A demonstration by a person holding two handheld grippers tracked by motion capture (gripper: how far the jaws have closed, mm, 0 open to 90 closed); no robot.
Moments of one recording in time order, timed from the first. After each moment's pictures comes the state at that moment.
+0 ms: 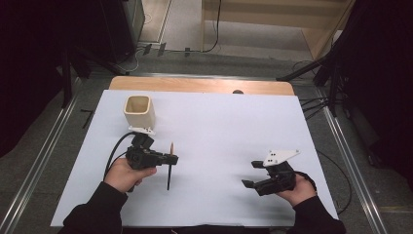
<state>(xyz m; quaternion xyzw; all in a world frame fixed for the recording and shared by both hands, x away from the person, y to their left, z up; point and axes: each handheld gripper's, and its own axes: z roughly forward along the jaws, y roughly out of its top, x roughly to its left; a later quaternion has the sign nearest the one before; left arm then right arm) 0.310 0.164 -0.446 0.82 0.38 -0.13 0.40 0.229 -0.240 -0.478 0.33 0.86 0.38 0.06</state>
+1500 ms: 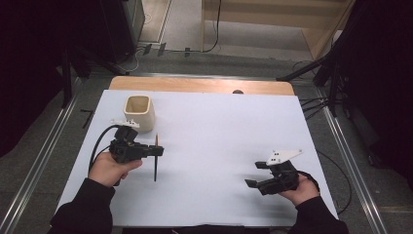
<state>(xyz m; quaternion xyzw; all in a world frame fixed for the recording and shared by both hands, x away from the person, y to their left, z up) 0.320 0.200 -0.427 0.81 0.40 -0.09 0.41 0.230 -0.248 -0.482 0.35 0.86 0.37 0.06</state>
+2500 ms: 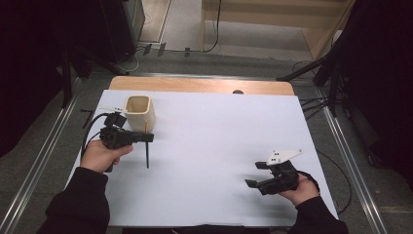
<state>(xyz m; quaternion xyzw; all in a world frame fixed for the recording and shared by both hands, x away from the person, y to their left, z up) 0.358 0.228 -0.422 0.79 0.44 -0.09 0.42 0.230 -0.249 -0.483 0.36 0.86 0.37 0.05</state>
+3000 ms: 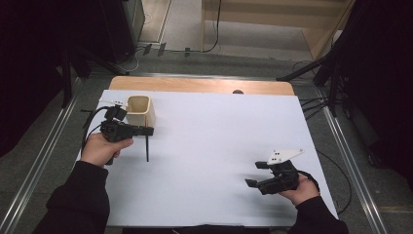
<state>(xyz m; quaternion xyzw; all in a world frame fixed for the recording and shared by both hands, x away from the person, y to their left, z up) 0.372 0.225 -0.413 0.79 0.44 -0.08 0.42 0.230 -0.250 -0.483 0.36 0.85 0.38 0.05</state>
